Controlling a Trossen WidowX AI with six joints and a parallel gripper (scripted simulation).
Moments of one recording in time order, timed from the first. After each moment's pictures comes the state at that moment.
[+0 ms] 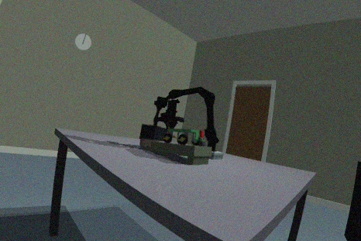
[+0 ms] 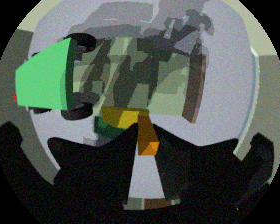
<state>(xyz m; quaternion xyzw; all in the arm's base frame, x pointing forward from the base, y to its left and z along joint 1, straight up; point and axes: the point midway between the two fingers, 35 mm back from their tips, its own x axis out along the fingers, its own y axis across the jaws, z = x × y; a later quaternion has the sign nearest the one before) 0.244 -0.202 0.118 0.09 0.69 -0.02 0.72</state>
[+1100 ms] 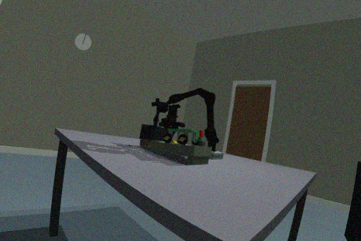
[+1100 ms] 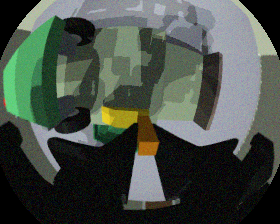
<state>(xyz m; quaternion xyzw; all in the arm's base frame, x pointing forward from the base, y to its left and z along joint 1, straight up) 0.247 -0.186 0.086 0.09 0.70 -0.02 0.71</state>
